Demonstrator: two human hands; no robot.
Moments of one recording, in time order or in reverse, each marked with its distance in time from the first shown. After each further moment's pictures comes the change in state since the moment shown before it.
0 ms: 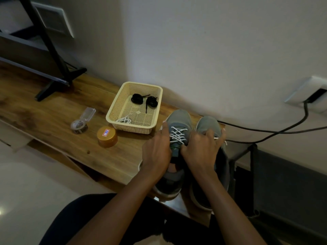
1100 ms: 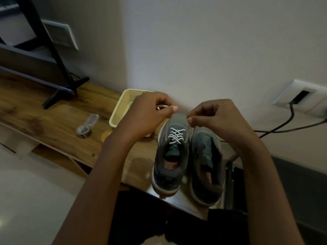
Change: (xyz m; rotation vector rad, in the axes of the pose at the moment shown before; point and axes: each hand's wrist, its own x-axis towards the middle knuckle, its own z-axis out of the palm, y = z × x) left_hand 0.009 0.011 -0.136 -0.629 -0.016 0.232; right_hand 0.044 0.026 -0.121 1.064 -0.409 -0.067
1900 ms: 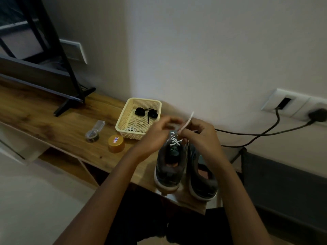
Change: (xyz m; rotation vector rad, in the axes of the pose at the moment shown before) left_hand -0.030 -0.005 0.027 -0.364 -0.171 -0.111; right_hand -0.037 -0.001 0.039 0.284 0.149 0.050
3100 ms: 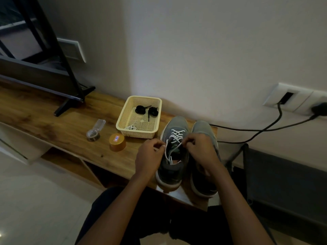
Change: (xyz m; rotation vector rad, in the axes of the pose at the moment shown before) left_hand -0.013 -0.089 0.017 0.413 0.394 -0.183; right_hand 0.015 0.067 -0.004 -0.648 -0.030 0.045
